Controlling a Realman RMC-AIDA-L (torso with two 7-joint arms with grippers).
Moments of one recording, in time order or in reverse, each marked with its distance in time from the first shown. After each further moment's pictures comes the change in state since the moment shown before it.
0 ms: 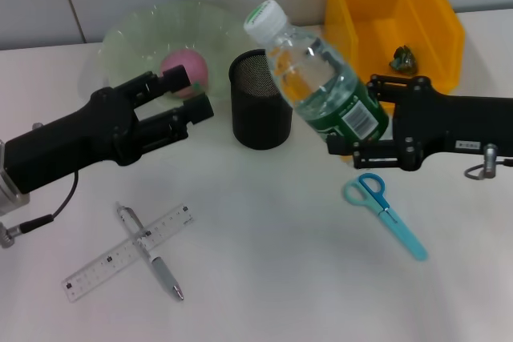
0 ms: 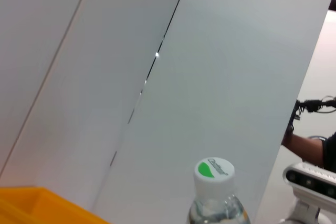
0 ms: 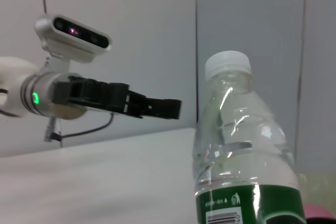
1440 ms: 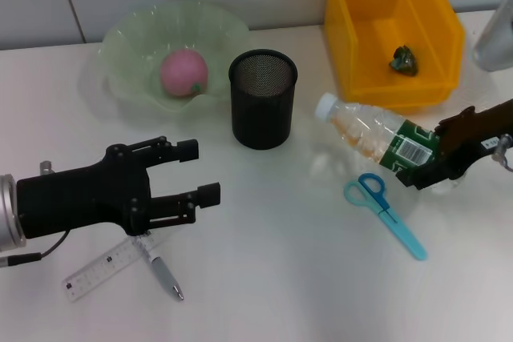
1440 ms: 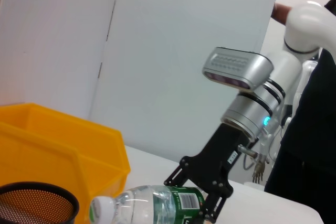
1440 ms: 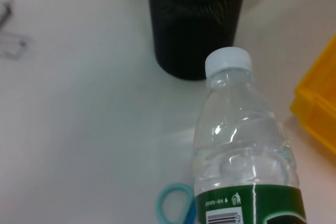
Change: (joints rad) left arm 0.036 0.006 0.043 0.127 0.229 -0.020 0.044; right arm 0.139 -0.002 -0.104 -0.305 -0.810 0.061 0.711
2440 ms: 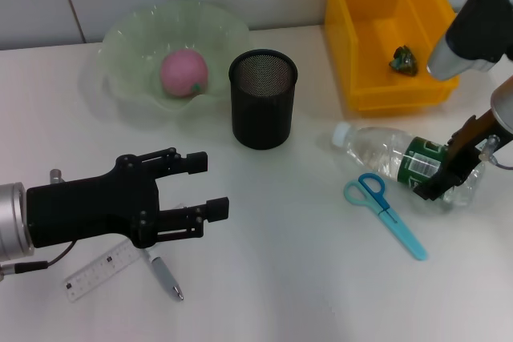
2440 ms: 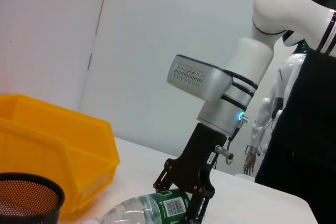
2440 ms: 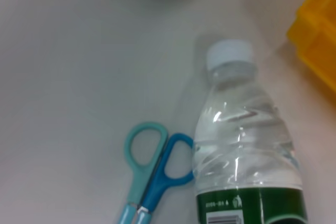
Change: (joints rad) left arm 0.005 -0.002 0.019 0.000 0.000 -0.002 -0.001; right arm 0.170 -0.006 -0.060 0.168 -0.275 -0.003 0.136
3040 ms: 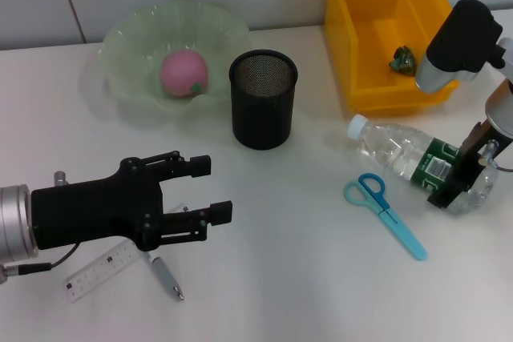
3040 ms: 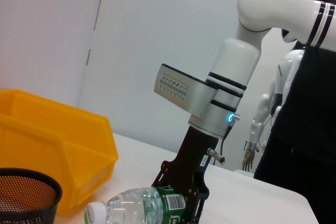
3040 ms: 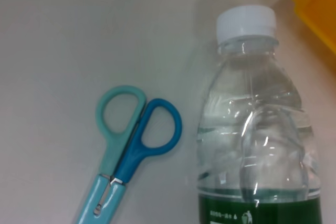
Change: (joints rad) left arm 0.000 -0.001 0.017 0.000 0.000 -0.012 0.000; right arm 0.089 -0.015 -0.007 0.180 -0.114 0.050 0.023
